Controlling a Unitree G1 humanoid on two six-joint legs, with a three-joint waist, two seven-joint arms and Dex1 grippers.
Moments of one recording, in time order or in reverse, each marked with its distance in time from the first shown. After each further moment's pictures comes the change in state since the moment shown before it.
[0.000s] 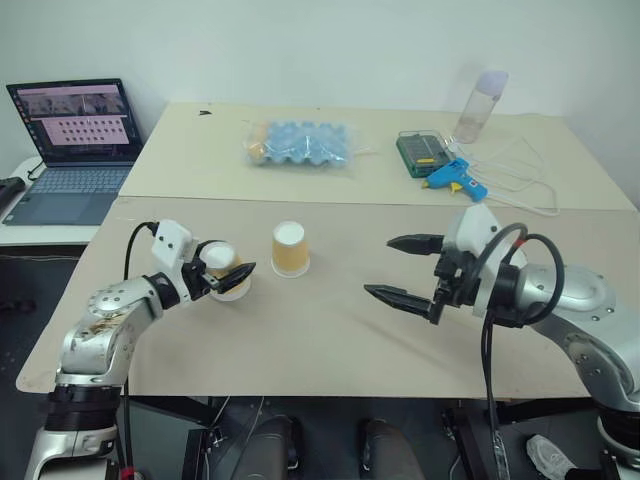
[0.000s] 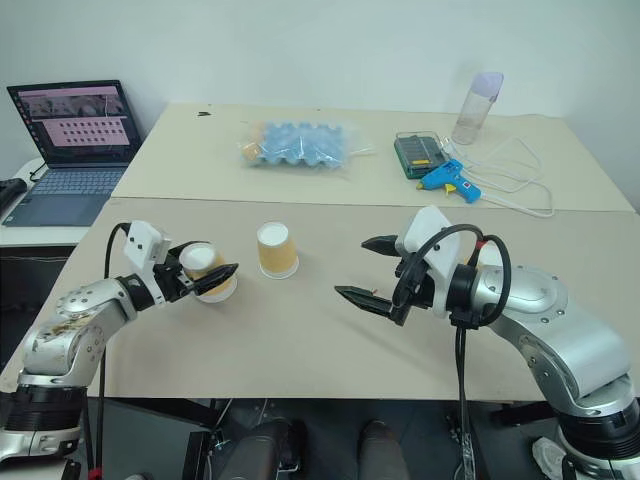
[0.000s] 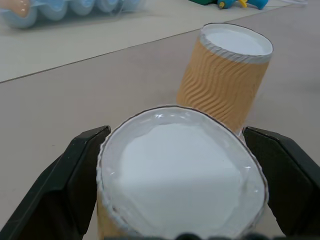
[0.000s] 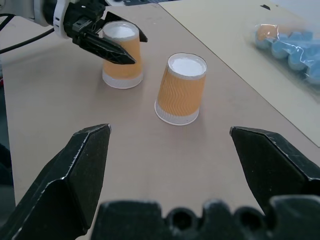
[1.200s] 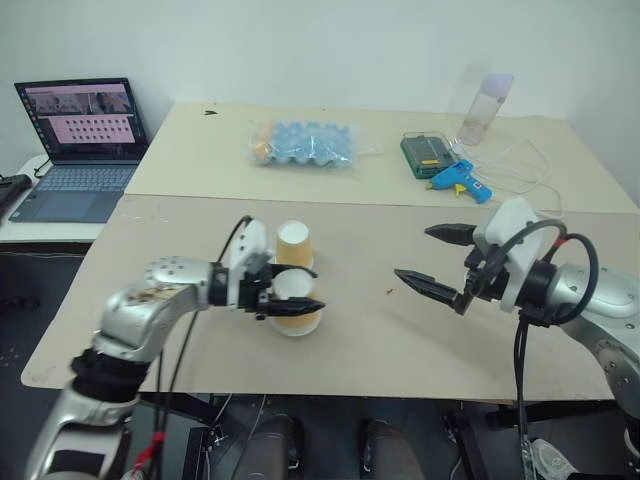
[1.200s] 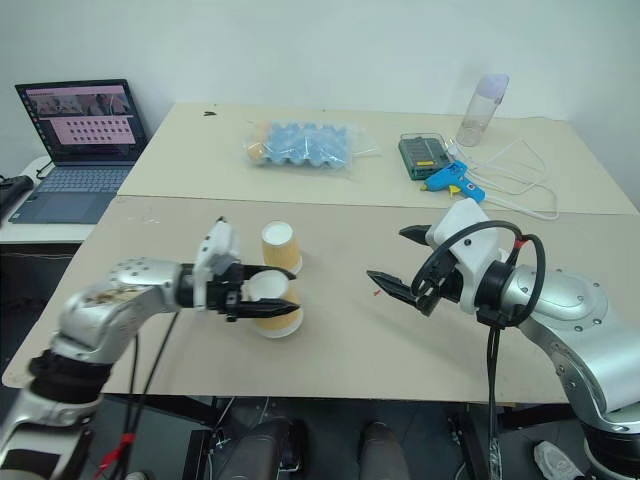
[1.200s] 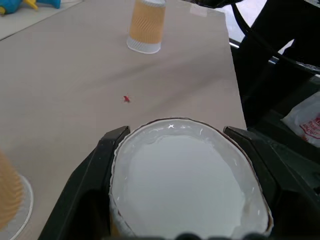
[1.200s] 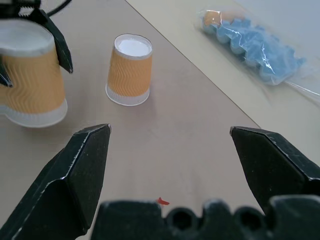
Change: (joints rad) left arm -0.266 -0.061 -0.322 -0.049 -0.048 0.119 -0.328; right arm 0.089 -0.059 -0.132 -0.036 -0.052 0.025 -0.064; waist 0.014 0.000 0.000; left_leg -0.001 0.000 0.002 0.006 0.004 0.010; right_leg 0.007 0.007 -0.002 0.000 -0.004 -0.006
